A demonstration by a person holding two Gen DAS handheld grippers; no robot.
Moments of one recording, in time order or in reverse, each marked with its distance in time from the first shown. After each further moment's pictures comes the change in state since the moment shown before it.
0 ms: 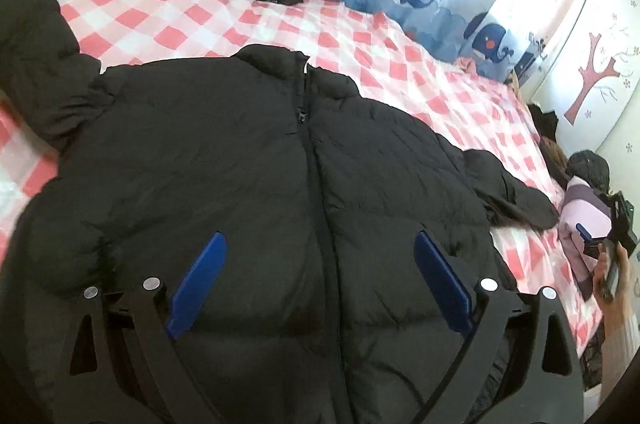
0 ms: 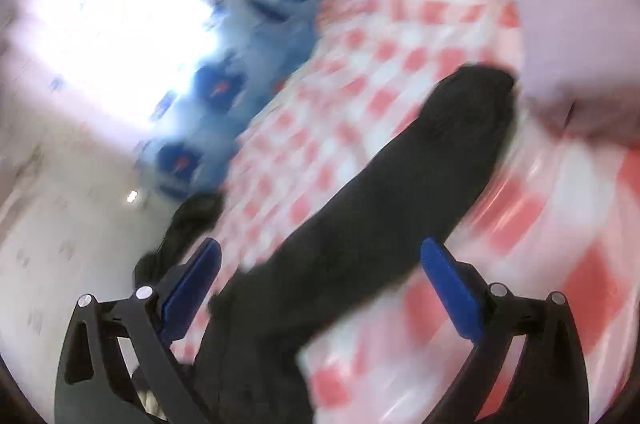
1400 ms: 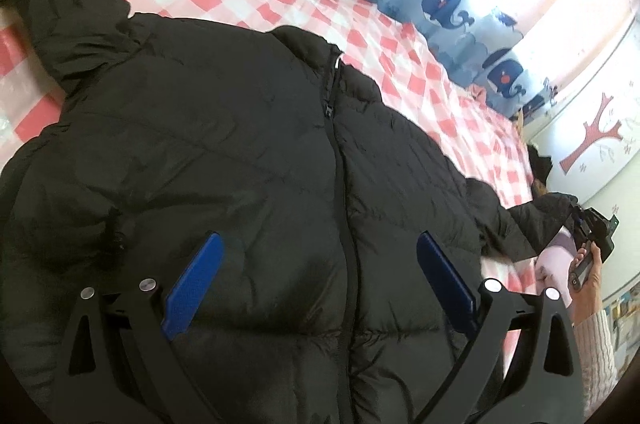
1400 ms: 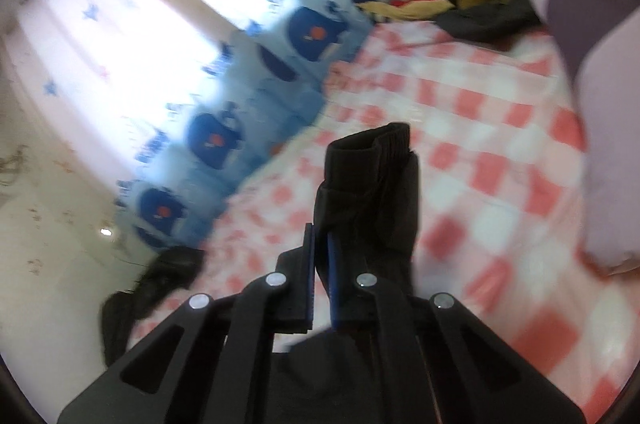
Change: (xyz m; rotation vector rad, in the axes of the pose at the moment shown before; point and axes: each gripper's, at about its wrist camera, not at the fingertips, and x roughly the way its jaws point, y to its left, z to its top) left arm 0.011 0.038 0.006 -0.220 0.038 -0.071; right arm 0.050 0.091 0.053 -0.128 -0.218 -0.008
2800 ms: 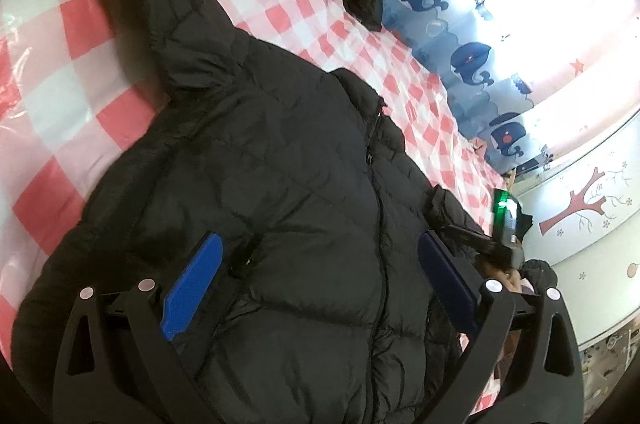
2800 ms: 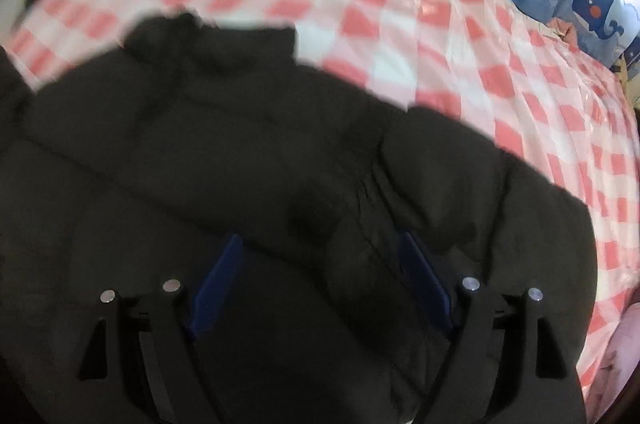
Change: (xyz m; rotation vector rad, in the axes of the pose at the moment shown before) left arm -0.069 0.083 0.025 -0.217 -0.024 -0.042; right arm 0.172 0.231 -0.347 -1.049 0.739 -0.329
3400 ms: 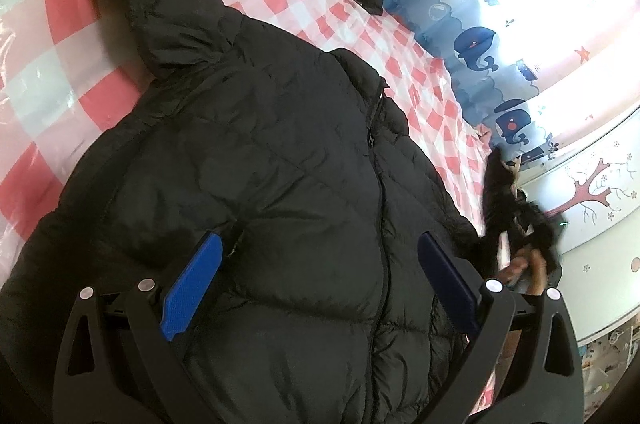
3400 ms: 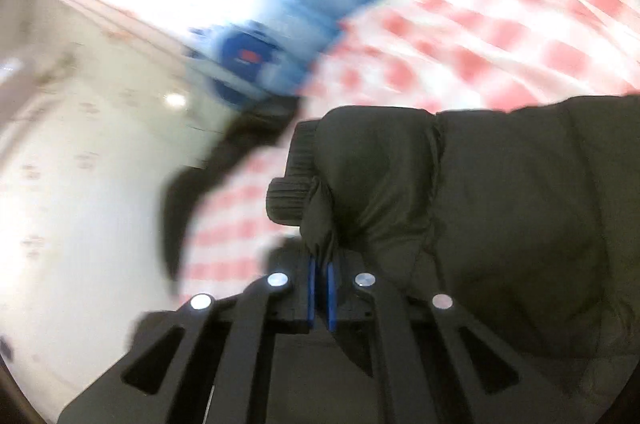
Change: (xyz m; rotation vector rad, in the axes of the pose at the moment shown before) left arm 0.014 -0.004 -0.006 0.009 0.036 0.011; right arm -0.067 -0.137 -0.046 0.783 -0.534 0.792
